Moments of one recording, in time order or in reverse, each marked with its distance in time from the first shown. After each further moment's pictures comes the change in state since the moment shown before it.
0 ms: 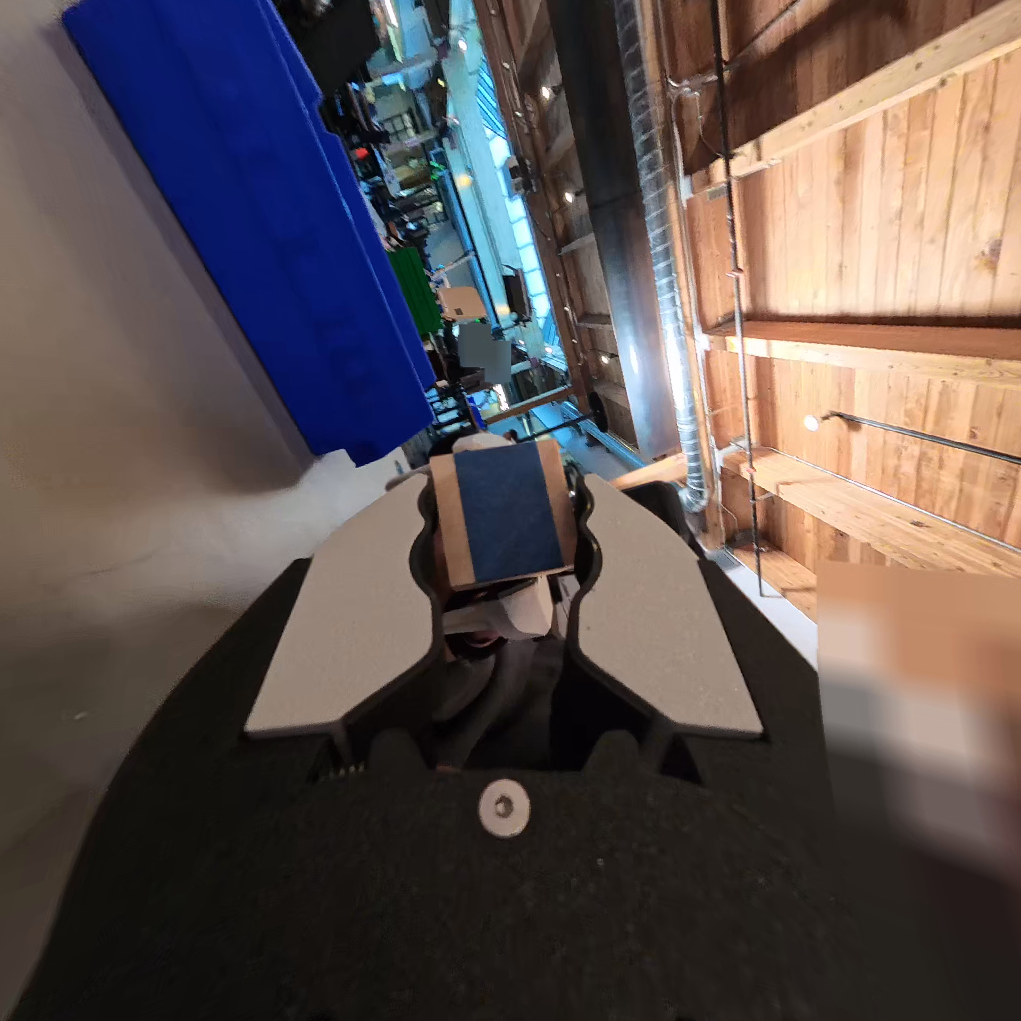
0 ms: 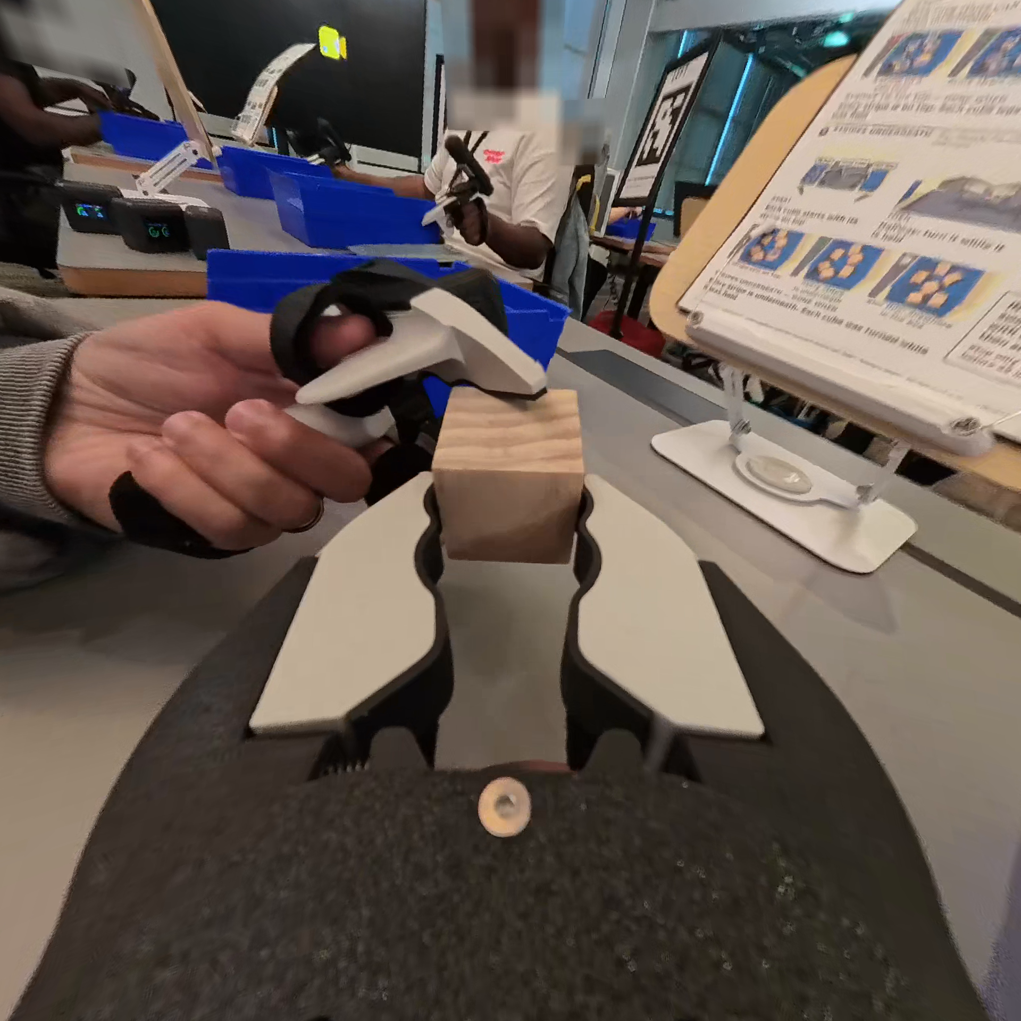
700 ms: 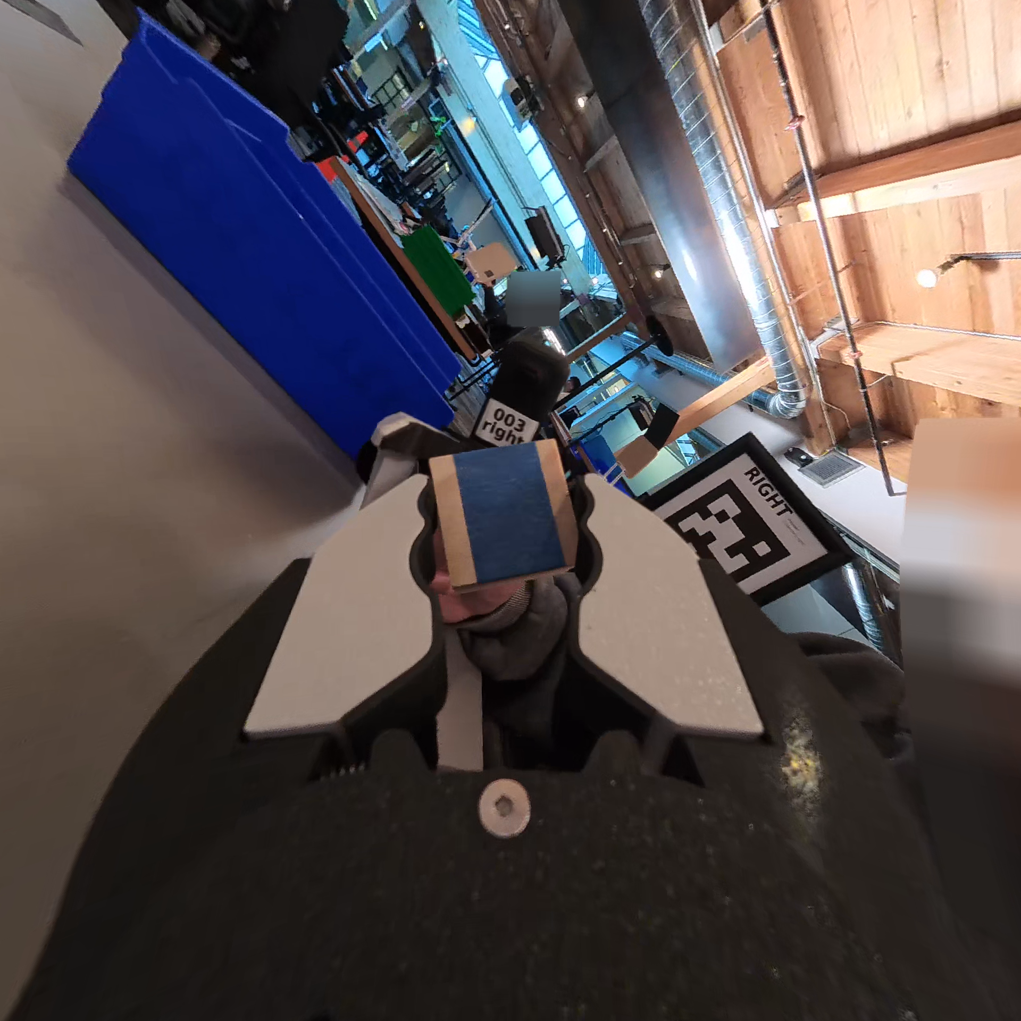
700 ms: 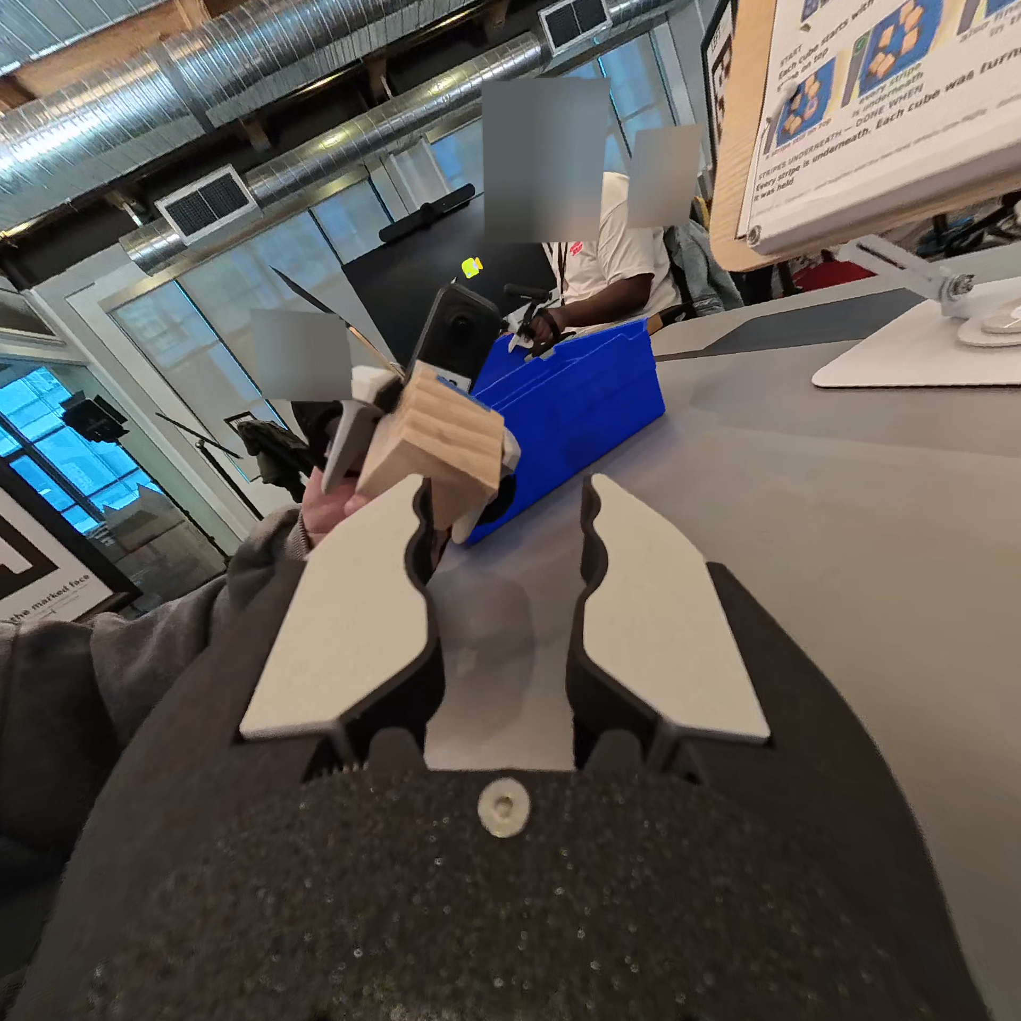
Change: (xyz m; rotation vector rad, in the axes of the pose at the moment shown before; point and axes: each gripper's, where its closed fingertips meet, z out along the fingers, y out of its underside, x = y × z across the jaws) left arm 0.011 -0.008 -0.012 -0.098 -0.054 0.279; right arm 0.024 0.001 -0.011 0.179 -0.268 0.661
